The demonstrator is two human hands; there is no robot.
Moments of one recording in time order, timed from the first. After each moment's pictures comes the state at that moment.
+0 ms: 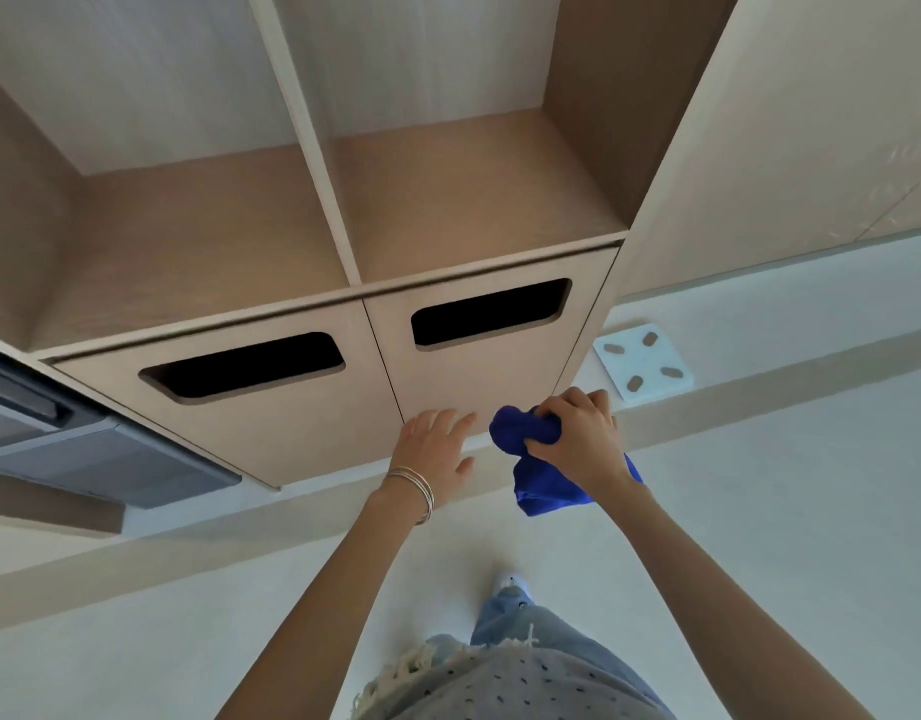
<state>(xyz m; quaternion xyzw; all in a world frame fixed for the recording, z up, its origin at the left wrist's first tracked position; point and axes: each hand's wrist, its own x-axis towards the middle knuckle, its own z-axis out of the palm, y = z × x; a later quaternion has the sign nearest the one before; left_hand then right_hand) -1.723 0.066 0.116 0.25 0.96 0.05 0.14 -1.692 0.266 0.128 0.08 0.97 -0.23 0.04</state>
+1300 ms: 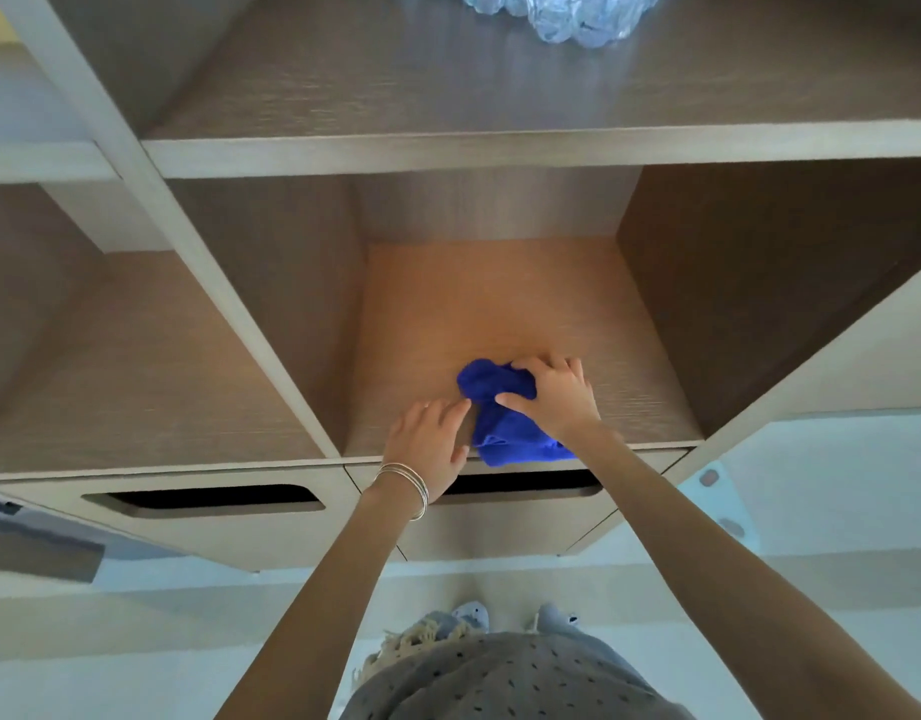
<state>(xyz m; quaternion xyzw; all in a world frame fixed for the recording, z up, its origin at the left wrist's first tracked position) -1.999 0.120 0.133 0.12 0.99 0.07 0.06 -2.049 0.303 0.158 -0.04 0.97 -0.22 0.08</state>
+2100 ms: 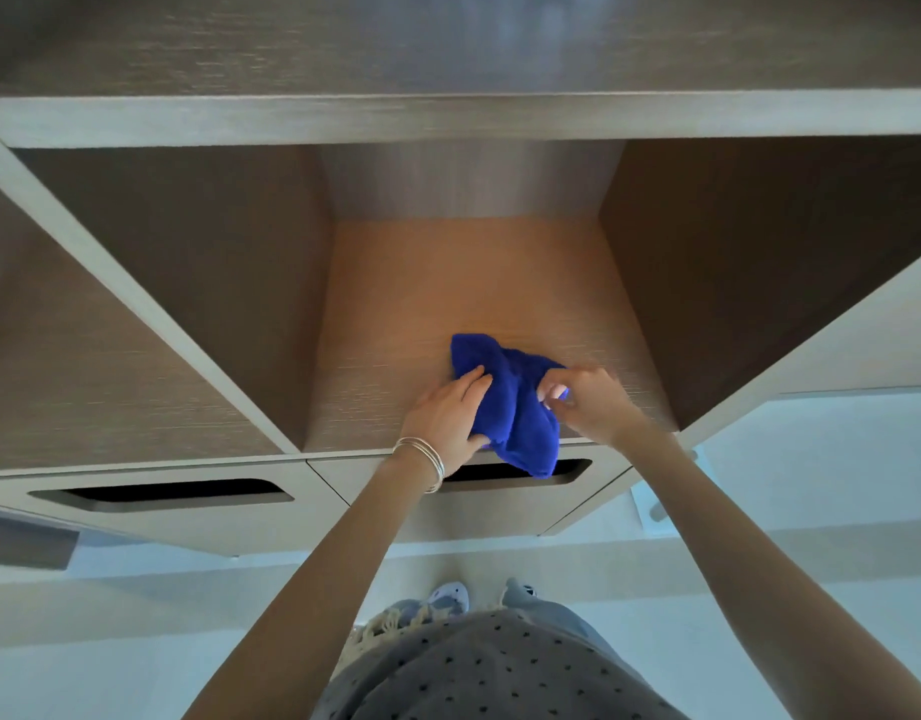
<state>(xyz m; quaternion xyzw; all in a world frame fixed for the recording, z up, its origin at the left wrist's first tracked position) -2.034 0.171 0.118 0.20 0.97 0.13 0.08 -2.049 0.379 0.153 -0.11 0.96 -0.22 0.11</state>
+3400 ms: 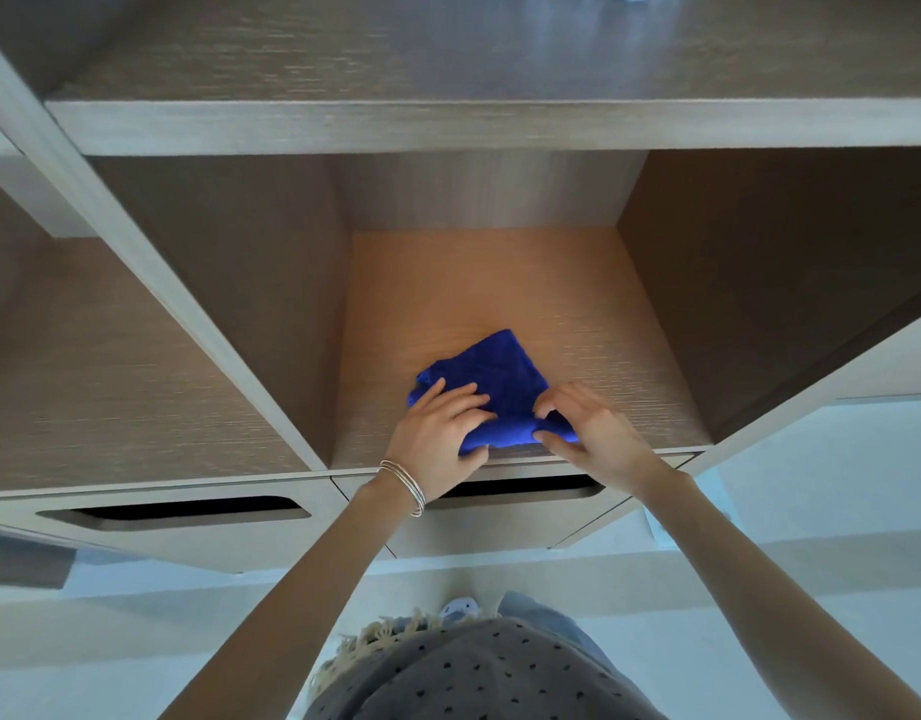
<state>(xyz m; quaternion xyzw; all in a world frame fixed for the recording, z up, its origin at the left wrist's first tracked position) -2.018 0.123 0.129 0.26 0.93 0.24 -0.09 -2.023 0.350 0.147 -0.25 0.93 -0.26 -0.01</state>
